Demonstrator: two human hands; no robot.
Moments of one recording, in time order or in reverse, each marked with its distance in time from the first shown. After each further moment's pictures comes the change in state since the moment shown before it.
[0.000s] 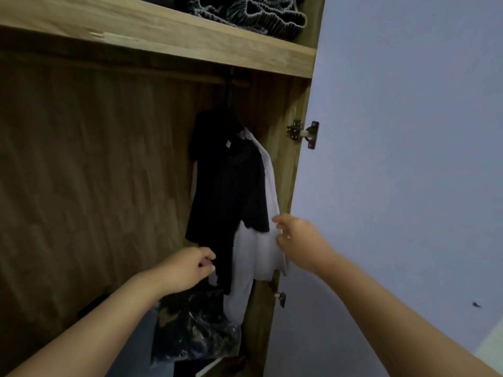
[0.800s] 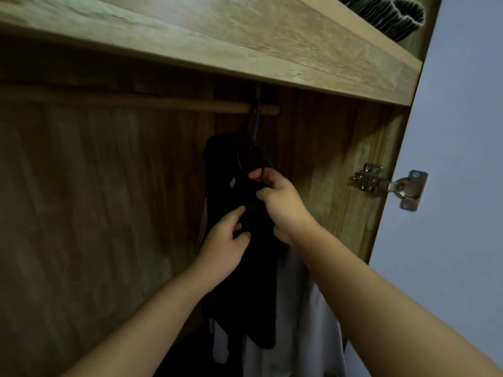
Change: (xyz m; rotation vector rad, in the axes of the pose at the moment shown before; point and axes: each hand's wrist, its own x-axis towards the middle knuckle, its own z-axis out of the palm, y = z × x) left_hand 0.191 -0.018 -0.134 -0.665 0.285 0.262; right_hand 0.272 -0.113 0.013 0.970 0.269 -0.083
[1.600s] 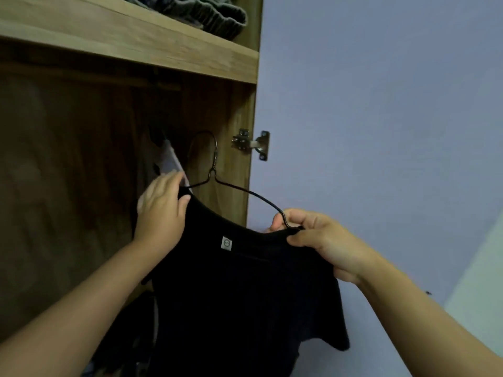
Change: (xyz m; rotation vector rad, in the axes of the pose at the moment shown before) left_hand -0.086 0.053 0.087 0.660 0.245 0.295; right_hand -0.246 -0.040 -0.205 -0.003 -0.255 0.256
